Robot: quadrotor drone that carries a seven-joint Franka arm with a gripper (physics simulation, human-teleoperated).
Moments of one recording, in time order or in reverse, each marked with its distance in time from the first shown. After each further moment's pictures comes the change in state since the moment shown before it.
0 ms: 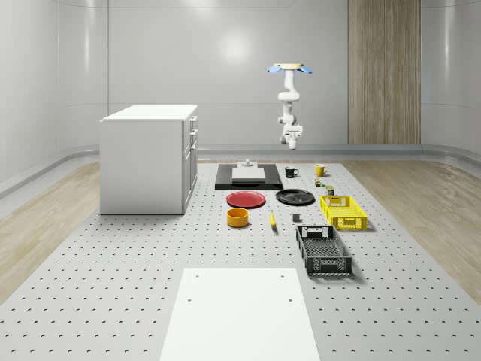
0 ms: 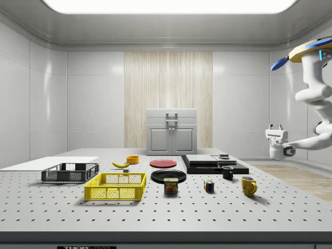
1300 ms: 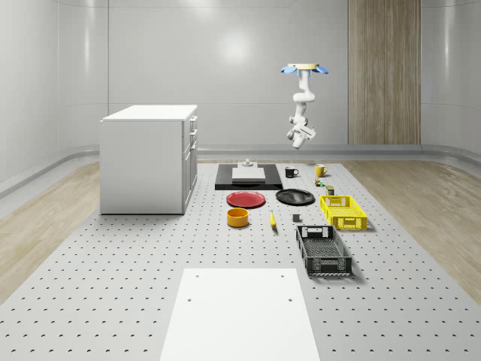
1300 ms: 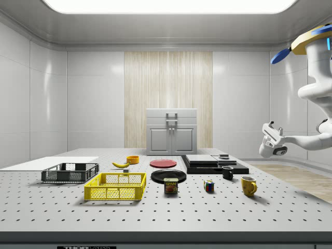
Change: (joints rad) arm -0.104 -0.032 0.325 -0.096 -0.463 0.031 0.066
